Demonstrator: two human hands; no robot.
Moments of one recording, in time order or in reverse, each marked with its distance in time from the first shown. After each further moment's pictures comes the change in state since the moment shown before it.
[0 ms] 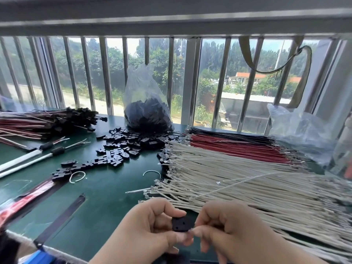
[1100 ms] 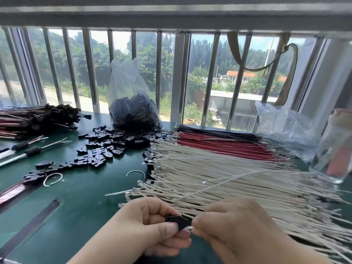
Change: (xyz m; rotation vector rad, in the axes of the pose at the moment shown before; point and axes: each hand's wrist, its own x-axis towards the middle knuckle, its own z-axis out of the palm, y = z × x) left_hand 0.017 0.000 0.004 -0.207 -0.207 -0.184; right_hand -0.009 0.018 -0.021 -0.816 0.180 -0.460
